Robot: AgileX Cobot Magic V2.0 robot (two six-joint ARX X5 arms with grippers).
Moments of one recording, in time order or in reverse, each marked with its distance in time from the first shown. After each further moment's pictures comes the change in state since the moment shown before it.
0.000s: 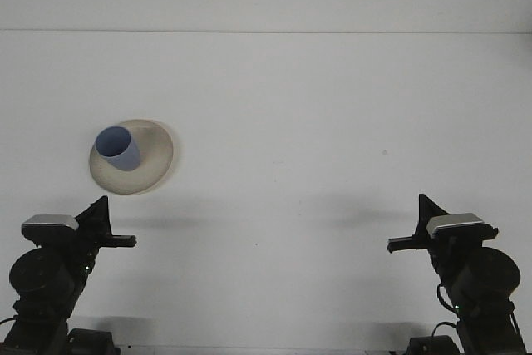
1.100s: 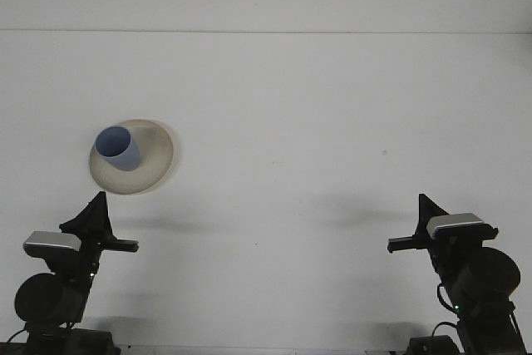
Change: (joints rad) left arm 0.000 -0.178 -0.241 0.351 0.000 0.108; right arm 0.000 0.000 0.000 0.000 0.000 0.000
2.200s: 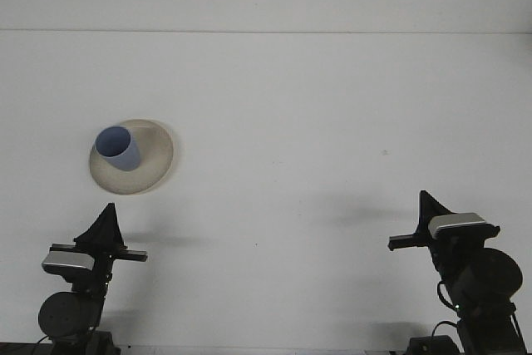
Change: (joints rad) left arm 0.000 -0.208 -0.317 0.240 0.000 -0.015; right arm 0.000 0.000 0.000 0.039 0.000 0.000
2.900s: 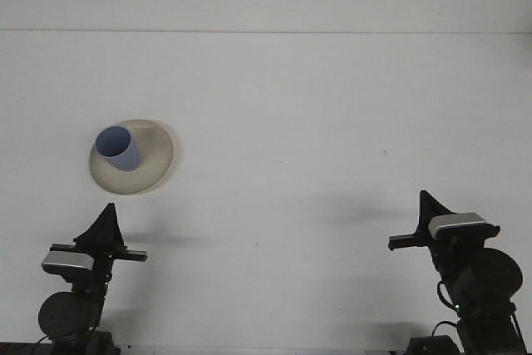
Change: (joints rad) left arm 0.000 0.000 0.000 0.000 0.000 -0.007; right arm 0.000 -0.003 0.000 0.002 0.000 0.000
